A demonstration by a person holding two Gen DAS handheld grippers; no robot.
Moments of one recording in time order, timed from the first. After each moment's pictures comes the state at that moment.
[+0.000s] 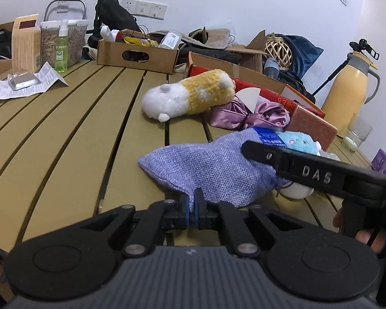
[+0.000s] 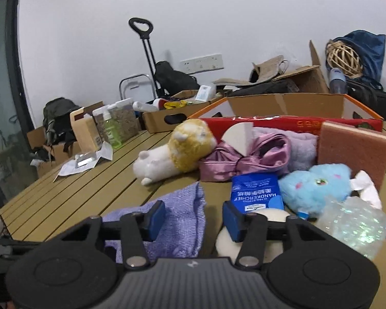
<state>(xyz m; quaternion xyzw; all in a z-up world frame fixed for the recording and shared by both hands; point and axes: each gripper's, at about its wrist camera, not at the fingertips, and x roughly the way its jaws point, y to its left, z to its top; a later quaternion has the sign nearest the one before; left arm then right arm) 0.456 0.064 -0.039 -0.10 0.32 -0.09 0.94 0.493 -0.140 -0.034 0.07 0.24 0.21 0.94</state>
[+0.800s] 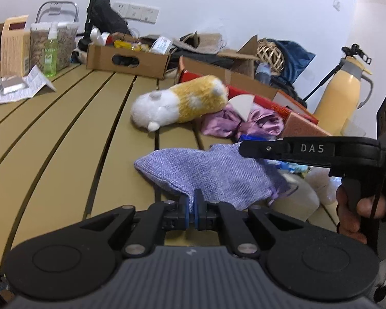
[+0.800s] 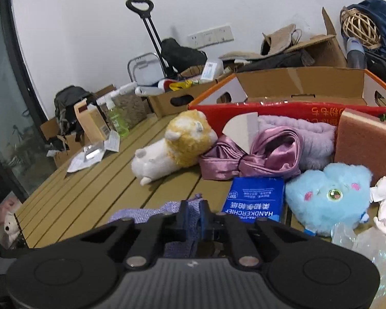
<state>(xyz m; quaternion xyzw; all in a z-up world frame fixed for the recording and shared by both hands) 0.467 0.060 -0.037 -0.11 0.30 -0.12 0.94 0.538 -0.157 -0.023 0.10 0.30 0.26 0.91</state>
